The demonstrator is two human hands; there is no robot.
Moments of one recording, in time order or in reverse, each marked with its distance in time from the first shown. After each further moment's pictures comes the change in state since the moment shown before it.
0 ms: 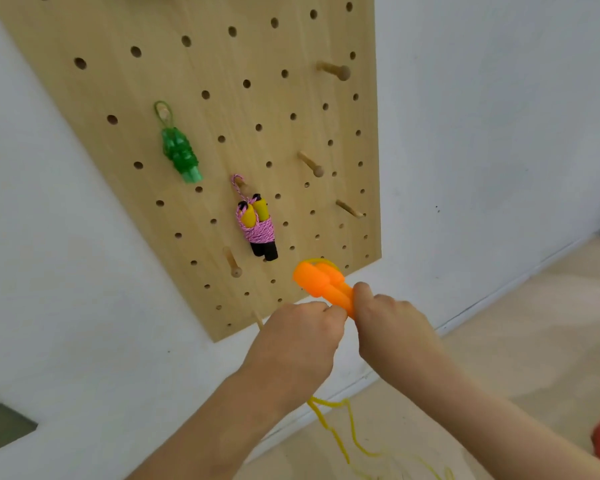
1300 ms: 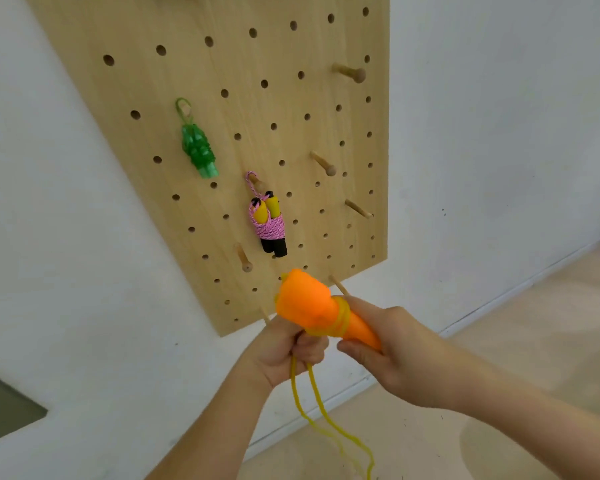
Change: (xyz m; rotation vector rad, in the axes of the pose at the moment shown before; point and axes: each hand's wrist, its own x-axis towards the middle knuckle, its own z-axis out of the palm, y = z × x) left_hand -0.018 -0.047 0.060 -2.095 -0.209 -0.448; right_hand -0.024 0.002 -0.025 0.678 -0.134 -0.416
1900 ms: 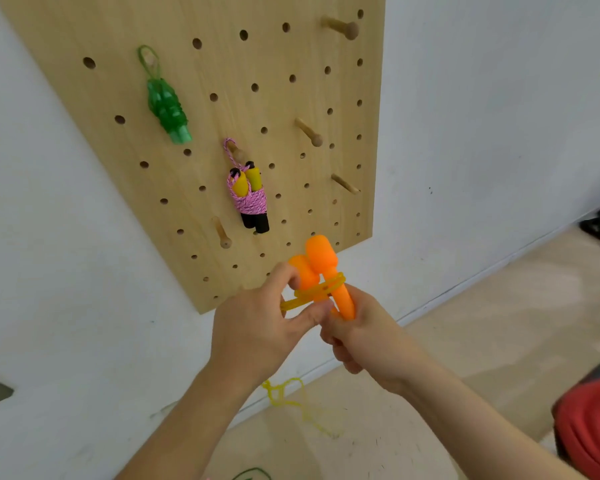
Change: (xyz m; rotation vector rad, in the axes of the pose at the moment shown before) left_hand -0.027 0.012 0.041 1.579 0.724 0.337; right_hand 0.016 0.022 0.041 0.784 0.135 0.548
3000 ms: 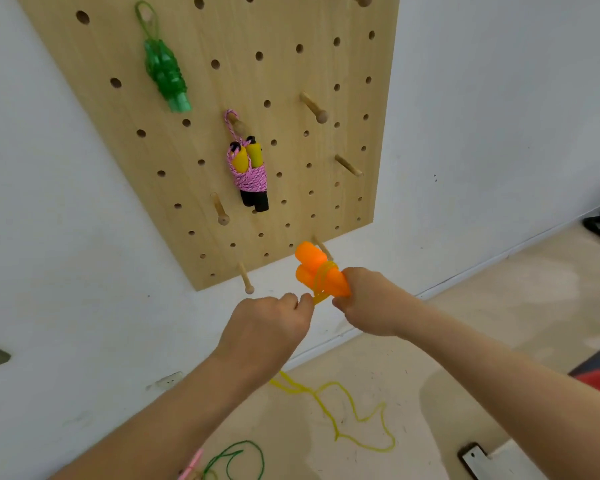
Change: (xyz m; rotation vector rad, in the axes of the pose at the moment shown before) left_hand -0.014 -0.017 0.033 0.658 -0.168 0.468; right_hand 0.036 0.005 -0.030 -1.006 -0.027 0.078
